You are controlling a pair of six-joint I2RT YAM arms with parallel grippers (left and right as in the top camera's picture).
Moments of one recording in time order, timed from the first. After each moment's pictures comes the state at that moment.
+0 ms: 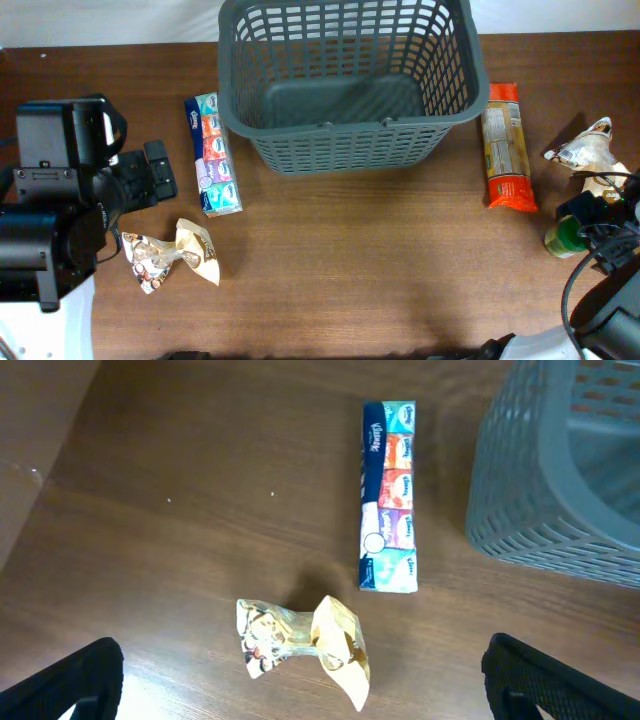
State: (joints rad) left arm -0.02 1.28 1.88 -1.52 -0.24 -0.21; right arm -0.72 1.74 1.18 -0.98 0.02 0.41
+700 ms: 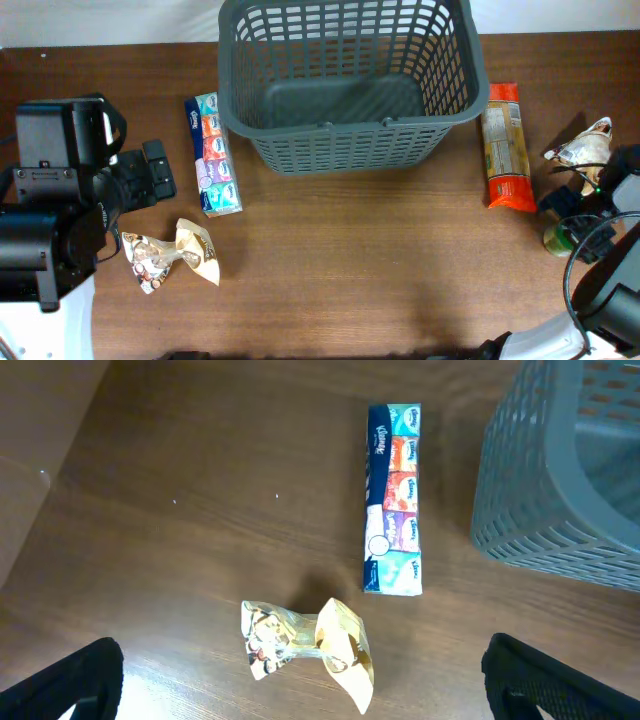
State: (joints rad) left arm -0.02 1.28 1.88 -1.52 -0.24 -0.21; right arm -0.63 1.83 1.18 -0.93 0.01 0.42
